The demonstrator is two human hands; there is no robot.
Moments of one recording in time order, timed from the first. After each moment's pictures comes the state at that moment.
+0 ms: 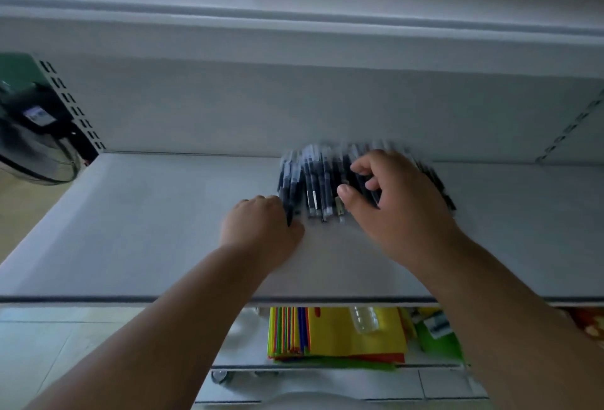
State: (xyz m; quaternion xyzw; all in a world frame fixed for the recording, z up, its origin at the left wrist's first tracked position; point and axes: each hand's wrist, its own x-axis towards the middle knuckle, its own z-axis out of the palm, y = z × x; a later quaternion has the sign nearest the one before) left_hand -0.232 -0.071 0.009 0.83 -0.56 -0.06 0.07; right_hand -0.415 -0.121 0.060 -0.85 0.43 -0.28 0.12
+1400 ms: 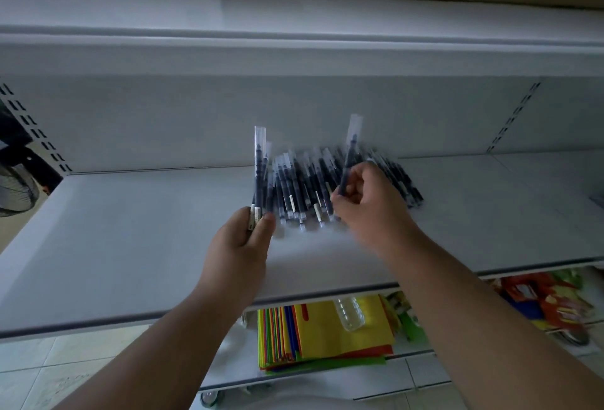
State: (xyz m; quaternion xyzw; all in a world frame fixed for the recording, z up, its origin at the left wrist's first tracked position) left_hand -0.238 -0.027 0.002 0.64 -0.43 -0.32 0.54; right_hand -0.410 -0.116 0.045 -0.71 0.52 -0.33 0.32
